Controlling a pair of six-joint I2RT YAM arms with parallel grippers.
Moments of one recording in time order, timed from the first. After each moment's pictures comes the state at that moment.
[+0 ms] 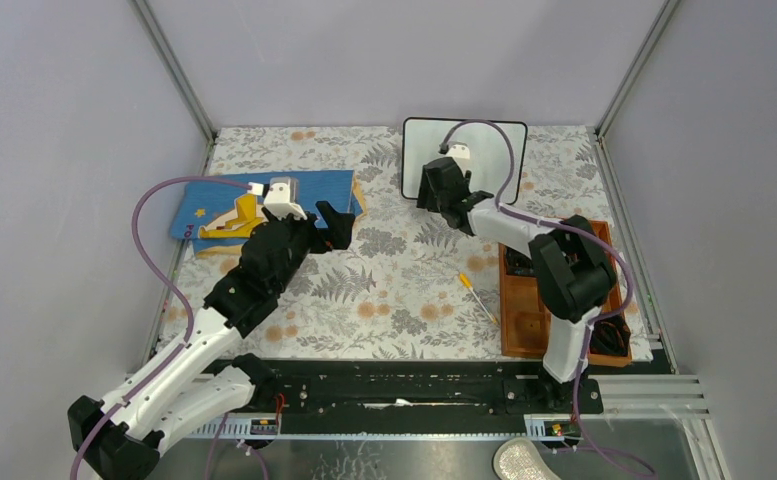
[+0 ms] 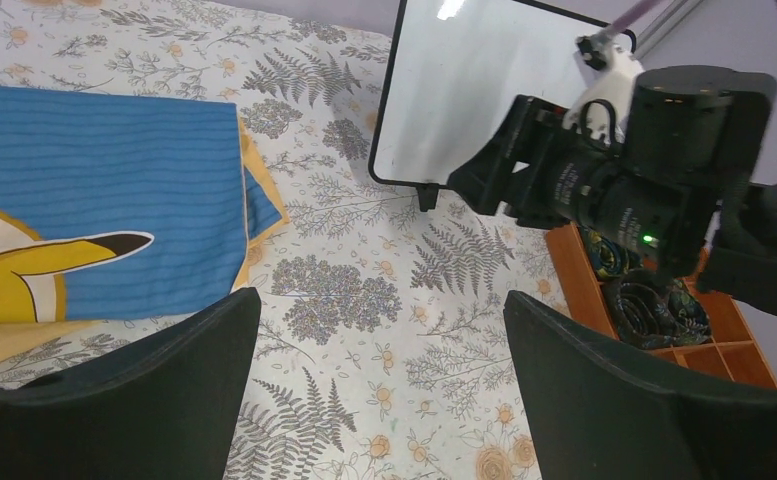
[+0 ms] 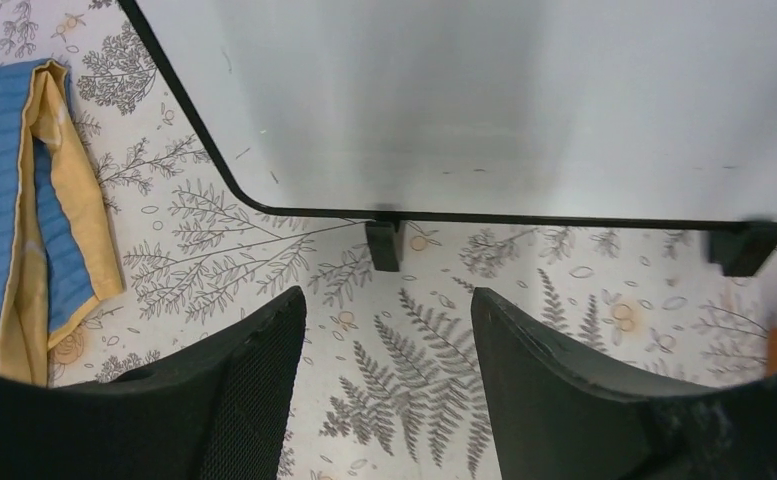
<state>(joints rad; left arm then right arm) -0.61 0.83 0.73 -0.08 -0.28 -0.45 0.55 1.86 1.25 -0.06 0.38 0.48</state>
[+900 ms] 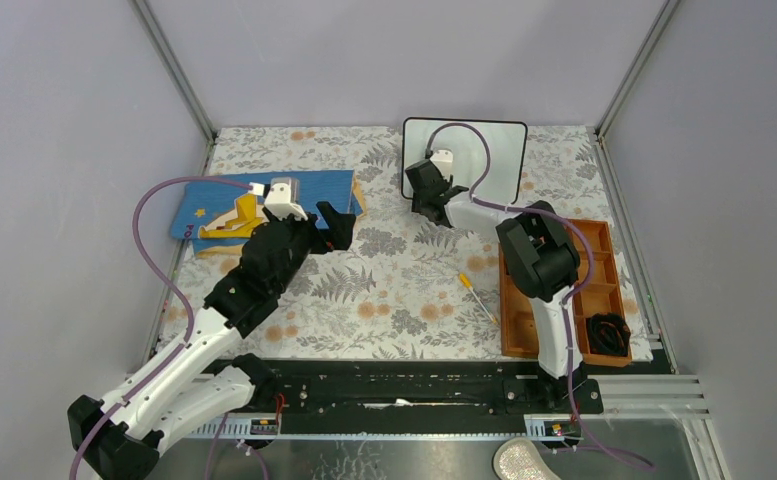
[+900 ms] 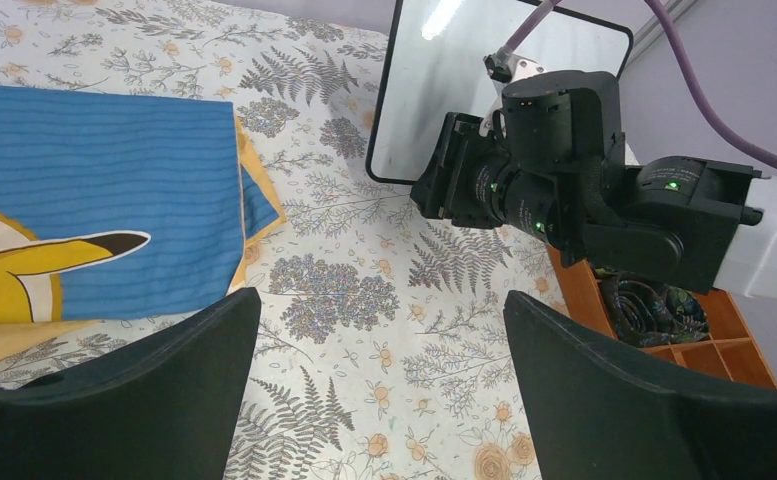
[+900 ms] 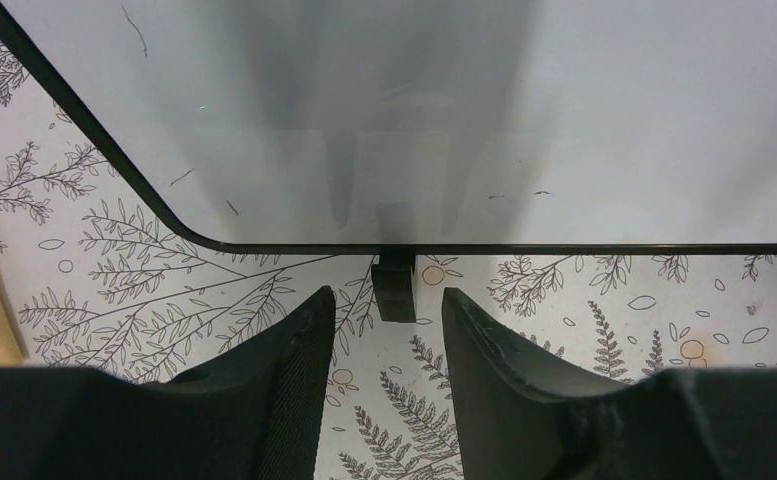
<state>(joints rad) -0.62 0.83 0.73 -0.08 -0.28 -0.45 0.59 2.12 1.47 -0.16 0.46 0.51</state>
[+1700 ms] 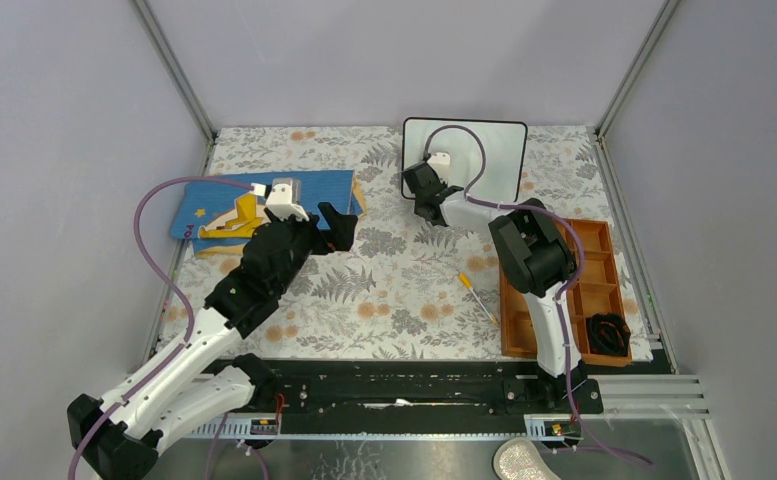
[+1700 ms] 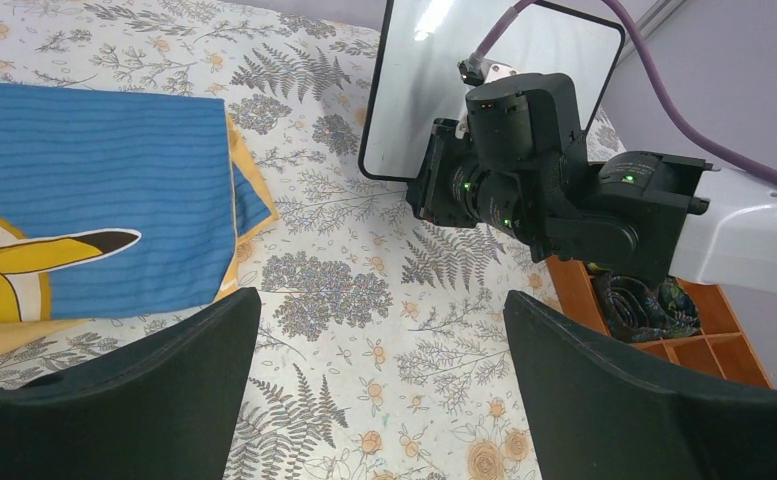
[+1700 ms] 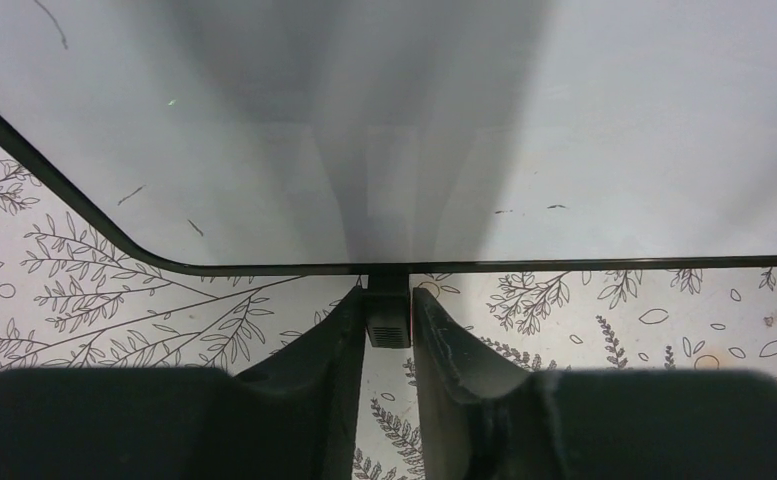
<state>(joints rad) -0.63 0.83 0.73 -0.07 -0.28 -0.45 0.59 2.19 1.52 -0.19 0.49 0.51</state>
